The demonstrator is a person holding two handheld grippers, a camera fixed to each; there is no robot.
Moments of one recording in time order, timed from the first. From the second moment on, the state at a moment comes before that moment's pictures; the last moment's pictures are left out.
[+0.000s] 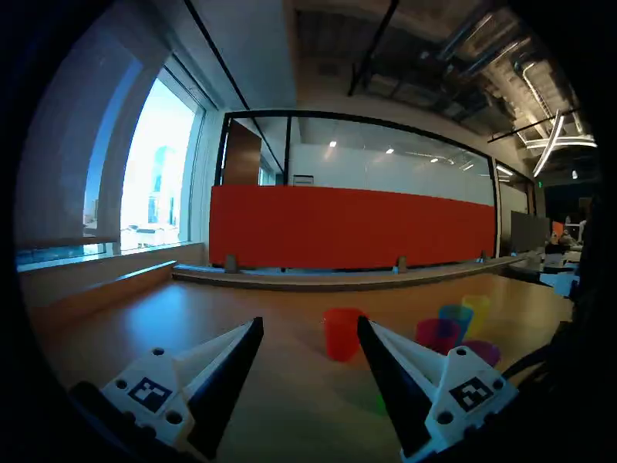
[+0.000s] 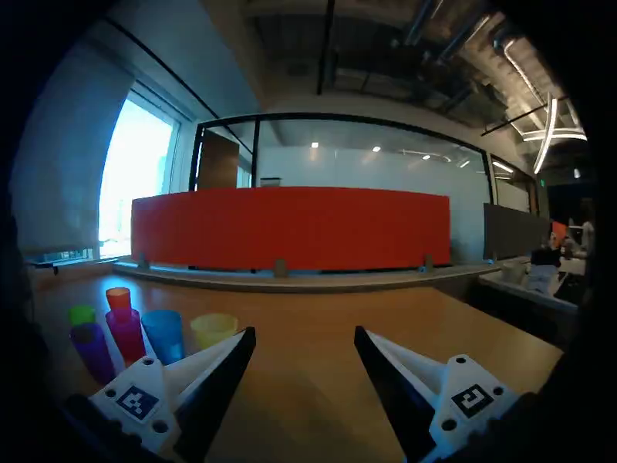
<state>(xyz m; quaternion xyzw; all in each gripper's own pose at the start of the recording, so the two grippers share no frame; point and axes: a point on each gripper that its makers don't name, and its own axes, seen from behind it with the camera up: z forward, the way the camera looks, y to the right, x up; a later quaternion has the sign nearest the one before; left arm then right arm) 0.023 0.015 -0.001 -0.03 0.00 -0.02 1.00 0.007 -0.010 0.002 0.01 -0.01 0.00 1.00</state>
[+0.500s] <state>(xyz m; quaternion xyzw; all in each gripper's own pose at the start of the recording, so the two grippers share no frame) 0.078 0.026 0.008 -0.07 -0.01 -0.02 1.00 0.075 -0.017 0.016 0.03 -0.01 -0.02 1.00</state>
